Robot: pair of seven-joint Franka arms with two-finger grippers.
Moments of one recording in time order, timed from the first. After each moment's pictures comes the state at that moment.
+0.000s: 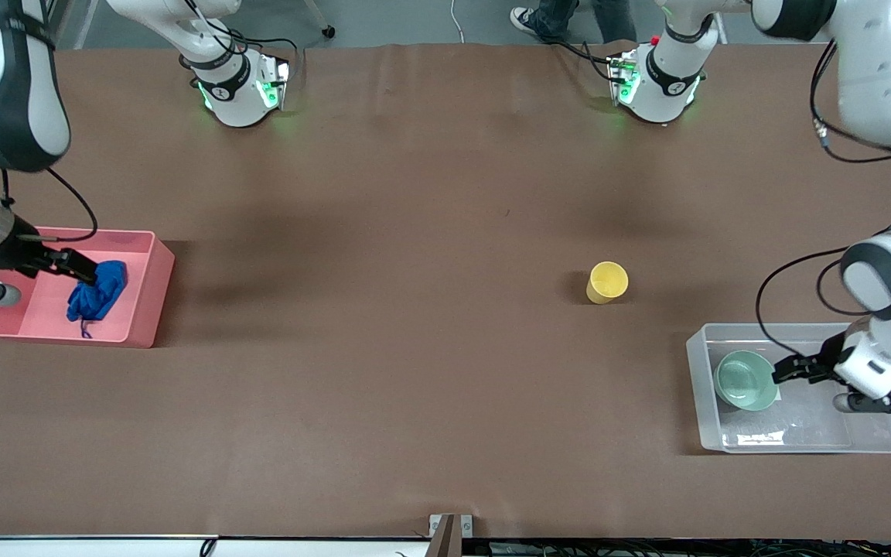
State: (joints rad) left arm -0.03 0.55 0.21 -1.55 -0.29 2.16 0.33; right arm 0.05 0.05 -0.15 -1.78 -0.09 1.86 0.07
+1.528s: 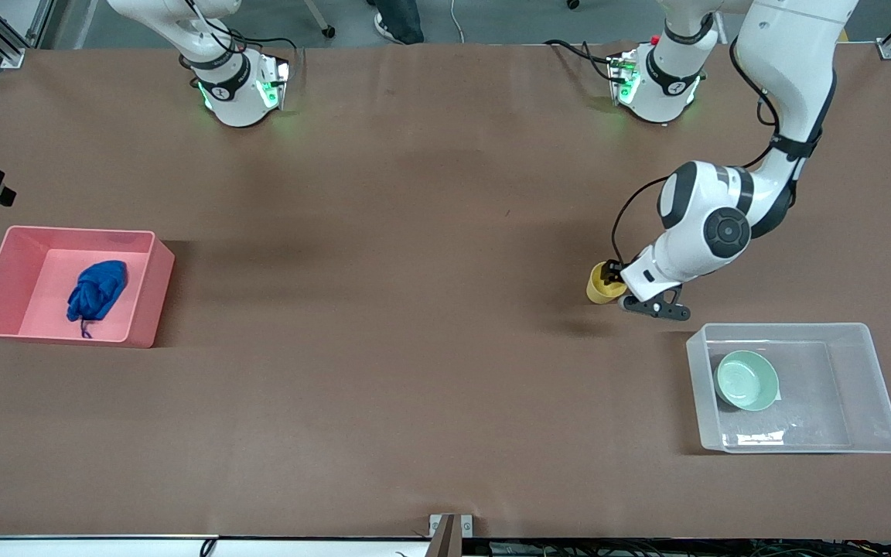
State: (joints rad) left arm -0.09 0.38 -0.19 -2.16 -0.10 2.45 0.00; right arm 0.02 0.00 -0.16 -1.50 -0.01 1.49 -0.03
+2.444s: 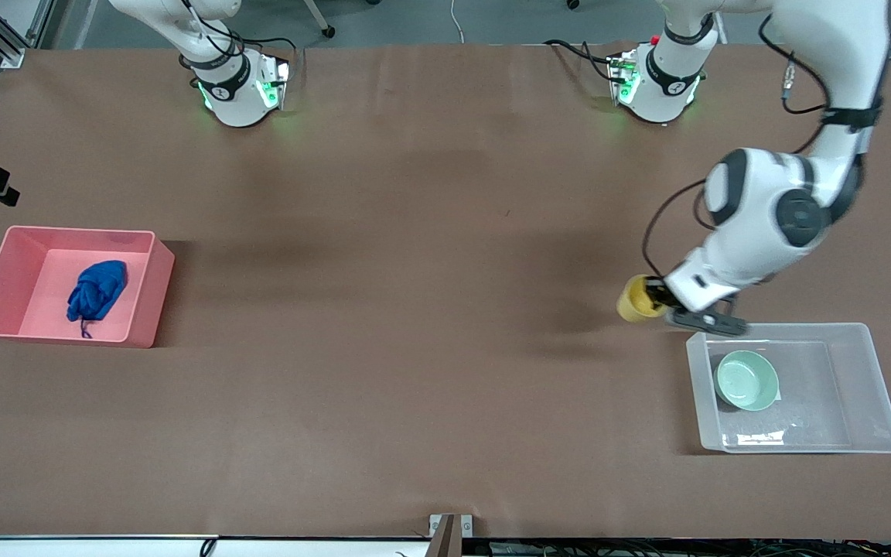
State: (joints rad) left arm -0.08 0.28 -0.06 -1.91 -0.10 2.26 0.10; right arm -0.06 0.00 -0.06 -1.50 -0.03 1.49 -0.03
